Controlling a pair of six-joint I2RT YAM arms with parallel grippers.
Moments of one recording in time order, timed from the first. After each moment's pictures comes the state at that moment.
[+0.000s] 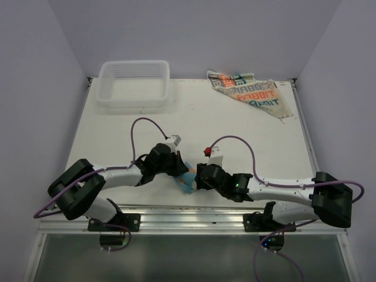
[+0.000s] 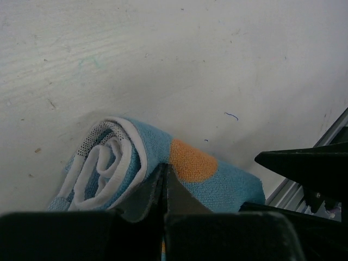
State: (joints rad) left arm -0.77 1.44 0.50 0.30 0.15 -0.68; right arm 1.20 1.27 0.61 -0.18 0.54 0.82
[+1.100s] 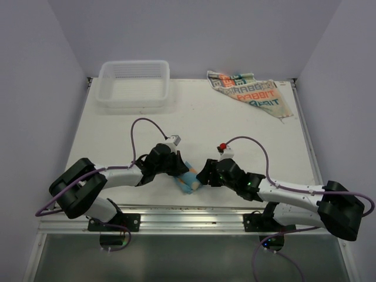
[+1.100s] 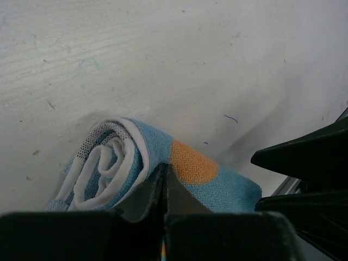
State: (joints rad) left arm -0.77 1.46 0.49 0.32 0.15 -0.70; right arm 1.00 1.10 0.42 0.04 0.23 0.94
